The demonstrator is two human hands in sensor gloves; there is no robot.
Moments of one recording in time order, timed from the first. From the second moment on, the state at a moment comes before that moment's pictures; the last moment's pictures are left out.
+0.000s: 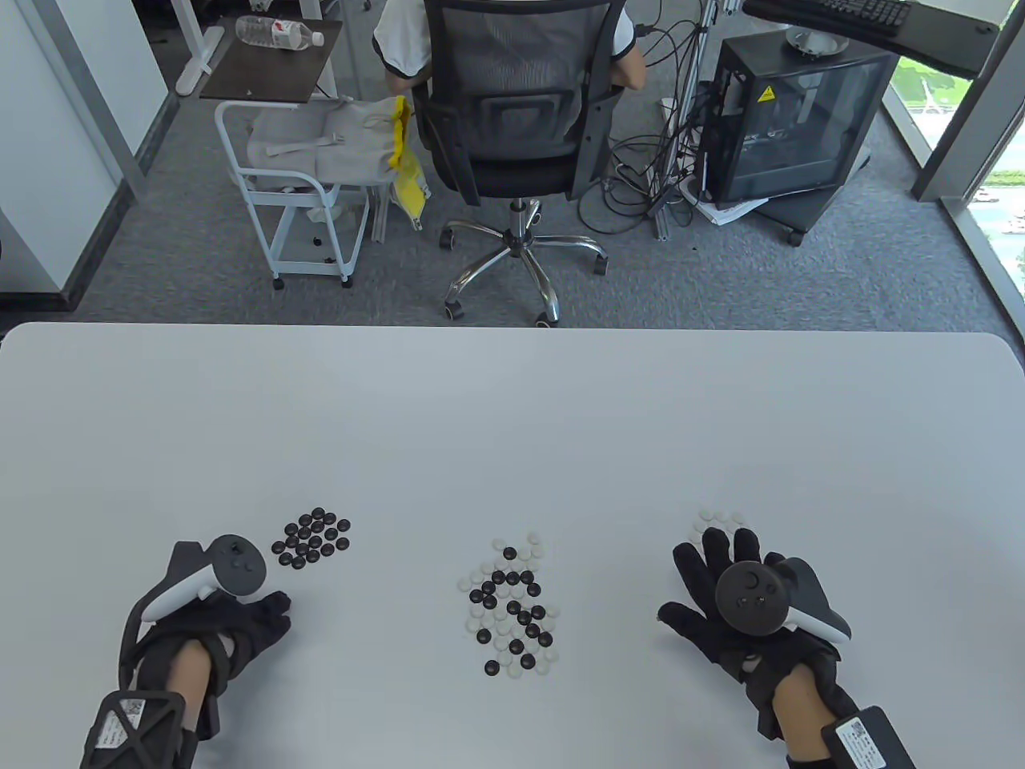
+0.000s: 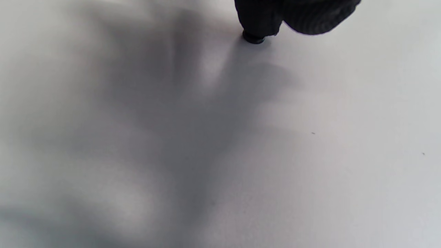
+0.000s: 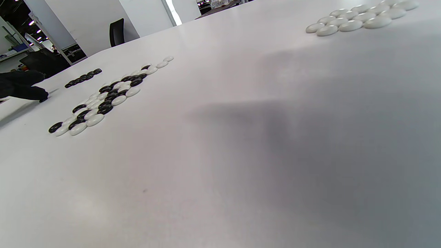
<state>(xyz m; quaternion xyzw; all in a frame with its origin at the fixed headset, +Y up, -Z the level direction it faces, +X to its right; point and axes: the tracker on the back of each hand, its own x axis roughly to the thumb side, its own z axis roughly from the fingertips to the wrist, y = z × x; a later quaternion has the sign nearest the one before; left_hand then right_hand) -0.361 -0.768 -0.292 -0.40 0.04 0.10 0.91 0.234 -0.751 -0.276 0.22 0.17 0.95 0.16</state>
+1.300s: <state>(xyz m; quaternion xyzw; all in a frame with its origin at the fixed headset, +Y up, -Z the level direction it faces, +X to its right) -0.133 -0.739 -0.282 -0.39 -0.28 -0.08 0.88 0.237 -0.751 -0.276 0.21 0.18 0.95 0.17</state>
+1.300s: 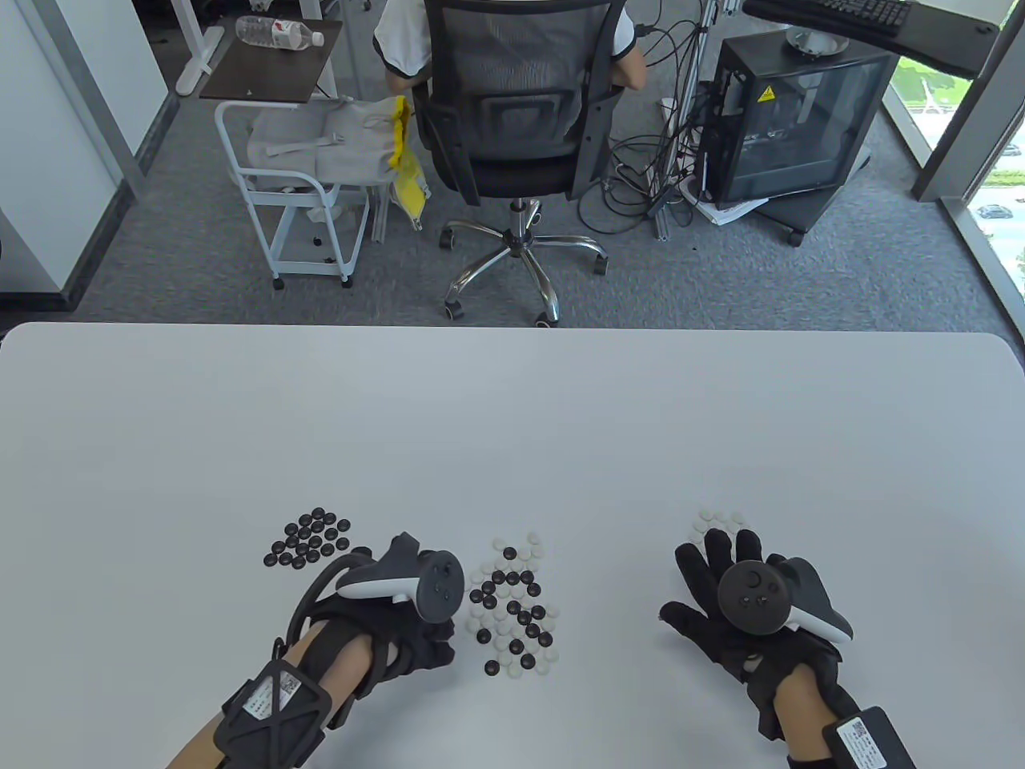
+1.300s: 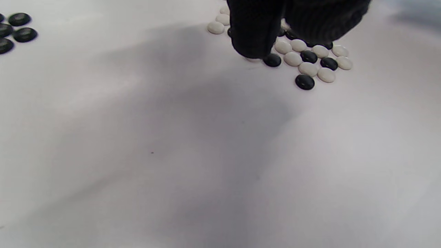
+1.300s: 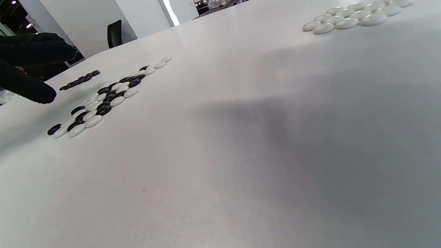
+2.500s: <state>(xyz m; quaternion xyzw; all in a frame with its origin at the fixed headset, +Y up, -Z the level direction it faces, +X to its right) -0.357 -0.774 -0.312 -0.42 0.06 0.12 0.90 0.236 -0.751 -0.275 0.22 0.17 0.95 0.17</state>
